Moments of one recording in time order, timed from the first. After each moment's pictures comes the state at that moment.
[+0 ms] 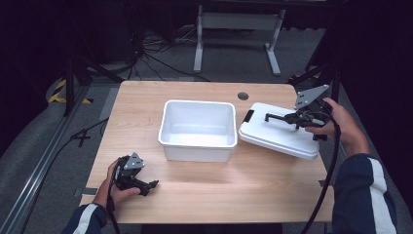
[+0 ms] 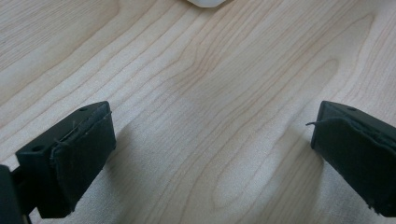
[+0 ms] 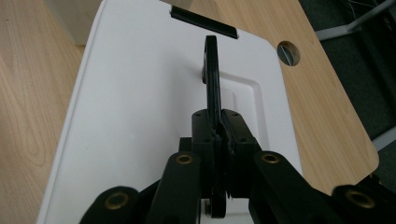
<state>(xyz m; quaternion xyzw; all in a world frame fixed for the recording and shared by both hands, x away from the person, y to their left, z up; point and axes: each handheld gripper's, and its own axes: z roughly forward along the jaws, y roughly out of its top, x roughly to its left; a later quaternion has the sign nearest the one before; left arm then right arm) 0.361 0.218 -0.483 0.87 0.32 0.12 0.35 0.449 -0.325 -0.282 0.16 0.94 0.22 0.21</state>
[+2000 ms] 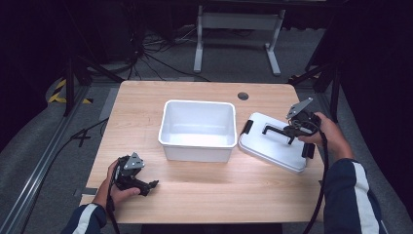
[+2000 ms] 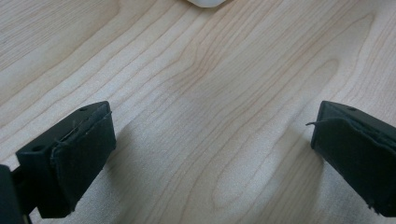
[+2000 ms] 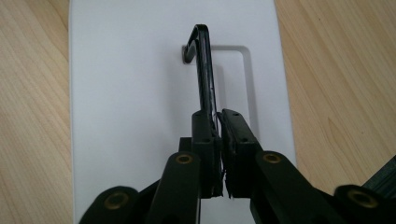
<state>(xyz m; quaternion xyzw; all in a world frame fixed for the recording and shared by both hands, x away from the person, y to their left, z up) 0.361 0.218 -0.483 0.87 0.32 0.12 0.35 0.475 -0.343 -0.358 0.25 0.94 0.16 0.17</state>
